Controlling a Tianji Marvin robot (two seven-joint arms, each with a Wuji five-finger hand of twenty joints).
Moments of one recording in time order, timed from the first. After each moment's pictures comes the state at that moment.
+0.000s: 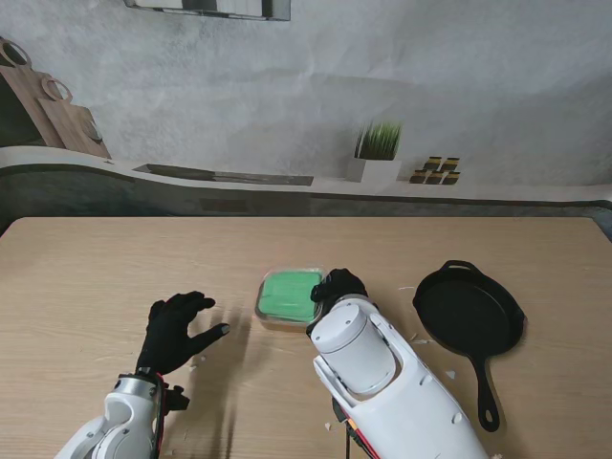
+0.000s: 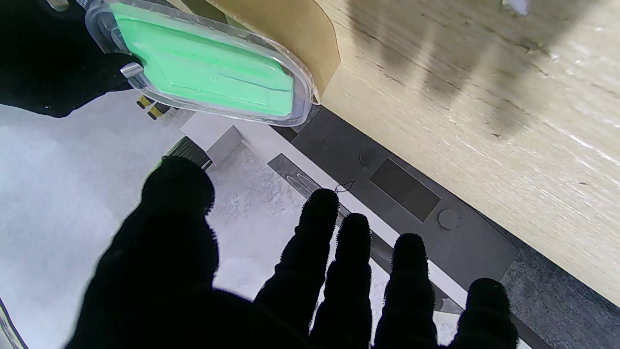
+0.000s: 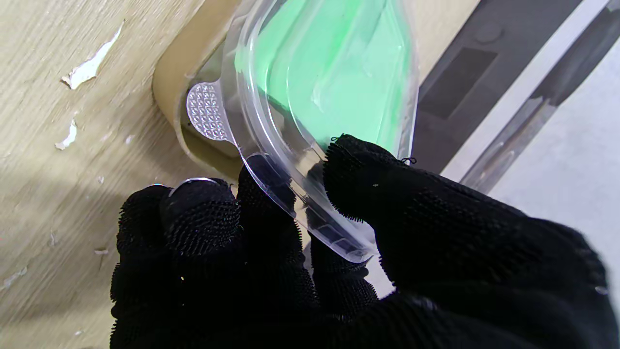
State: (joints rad) left arm 1.86 -1.16 -1.32 -1.65 0.62 -0.10 0.36; right arm -1.40 -1.41 0.97 -1.64 -0.09 0.89 -0.42; left_hand 0.66 -0.25 0.20 -0.06 0.56 0.23 0.33 0.30 0.34 0.17 0.38 0.41 0.14 0.20 0.34 0.58 -0.09 0.35 0.10 0.52; right_hand 0.68 -0.69 1.12 -0.29 0.58 0.10 1.24 0.33 0.98 0.23 1.22 0.50 1.00 0.29 1.45 0.60 0.39 0.35 1.51 0.65
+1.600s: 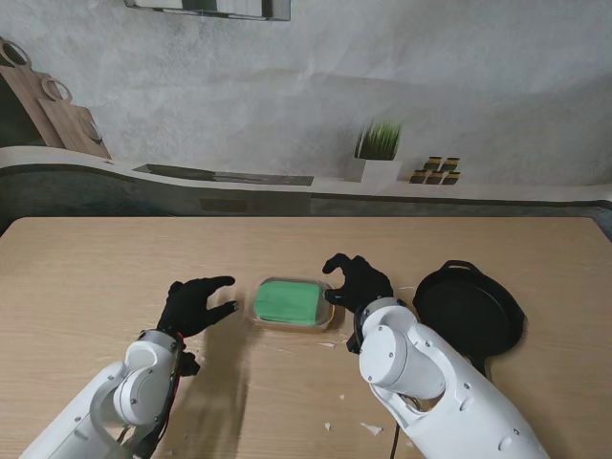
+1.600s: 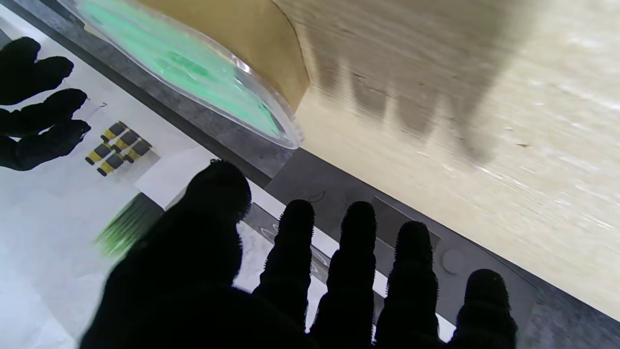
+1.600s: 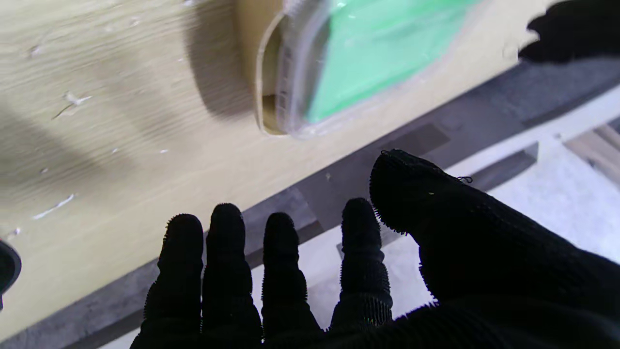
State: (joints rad) left arm 1.60 -1.12 -1.18 -1.53 0.60 0.08 0.15; right arm -1.44 -1.16 0.95 -1.72 -0.55 0.59 -0.04; left_hand 0.73 -0.25 0.37 -0.06 0.45 0.06 0.30 0.25 0.45 0.21 0.35 0.36 0.23 0.23 0.35 0.54 -0.06 0.35 0.12 0.57; right_hand 0.47 -0.53 1.02 -0.18 0.23 -0.21 0.89 0.32 0.19 0.11 0.86 0.39 0.23 0.14 0.69 0.41 0.04 0.06 0.87 0.73
